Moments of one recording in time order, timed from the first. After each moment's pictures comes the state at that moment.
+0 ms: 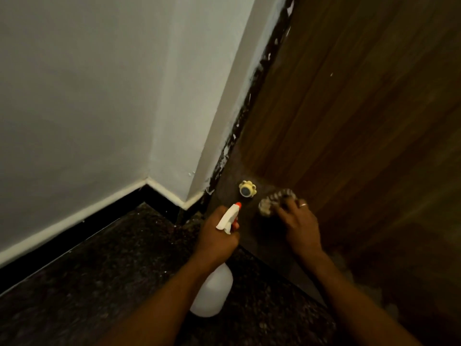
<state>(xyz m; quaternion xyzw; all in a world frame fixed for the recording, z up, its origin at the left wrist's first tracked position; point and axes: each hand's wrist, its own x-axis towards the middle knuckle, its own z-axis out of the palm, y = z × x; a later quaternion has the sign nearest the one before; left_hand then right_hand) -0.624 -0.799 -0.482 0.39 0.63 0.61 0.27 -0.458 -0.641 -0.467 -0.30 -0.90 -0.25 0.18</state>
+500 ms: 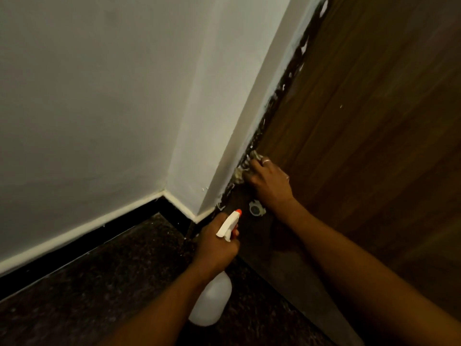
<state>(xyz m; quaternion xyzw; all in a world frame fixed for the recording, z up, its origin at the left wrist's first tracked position) -0.636 -0.812 -0.468 0.35 0.66 0.62 0.26 -0.602 -0.630 -0.379 -0.19 -0.92 -0.33 0.06</state>
